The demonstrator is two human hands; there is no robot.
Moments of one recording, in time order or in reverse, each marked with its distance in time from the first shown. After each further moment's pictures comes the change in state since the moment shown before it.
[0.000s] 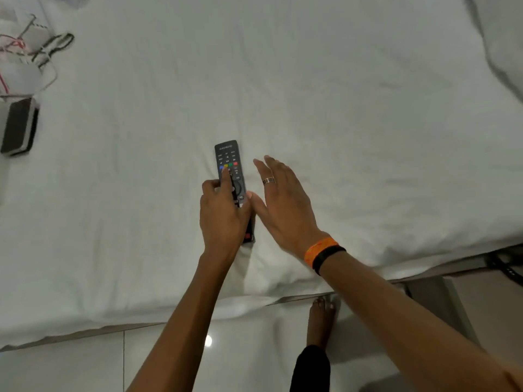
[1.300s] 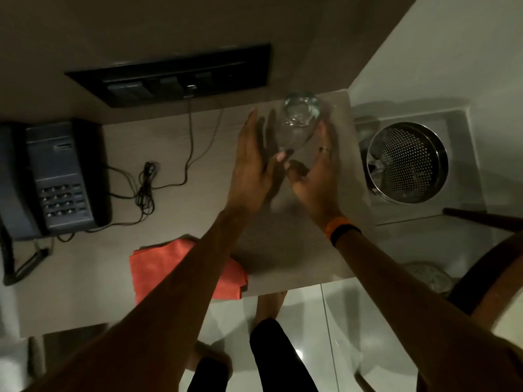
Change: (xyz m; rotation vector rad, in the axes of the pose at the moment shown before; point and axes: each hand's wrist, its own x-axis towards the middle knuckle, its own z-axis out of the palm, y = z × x) left_hand -0.614 0.390 0.448 -0.289 -1.364 1.324; right_hand -0.738 0.384 -0.121 0.323 1.359 1.407
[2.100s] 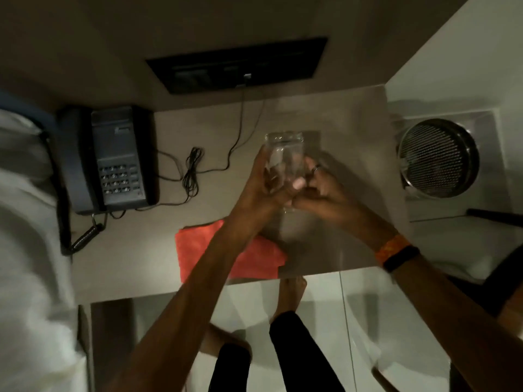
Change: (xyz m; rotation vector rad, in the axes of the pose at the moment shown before) left_hand -0.085 0.045 -0.083 -0.550 -0.147 -0.332; right_hand -0.055 -0.071 0.001 0.343 -0.682 0.253
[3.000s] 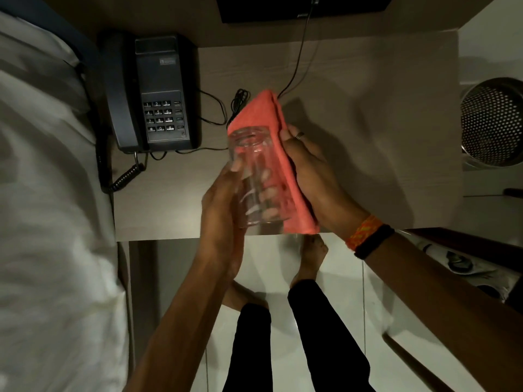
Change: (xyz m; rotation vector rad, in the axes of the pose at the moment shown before) left_hand -0.131 -0.025 -0.072 -0.422 0.417 -0.231; right_hand -0.001 0.002 0.138 0.377 0.119 0.013
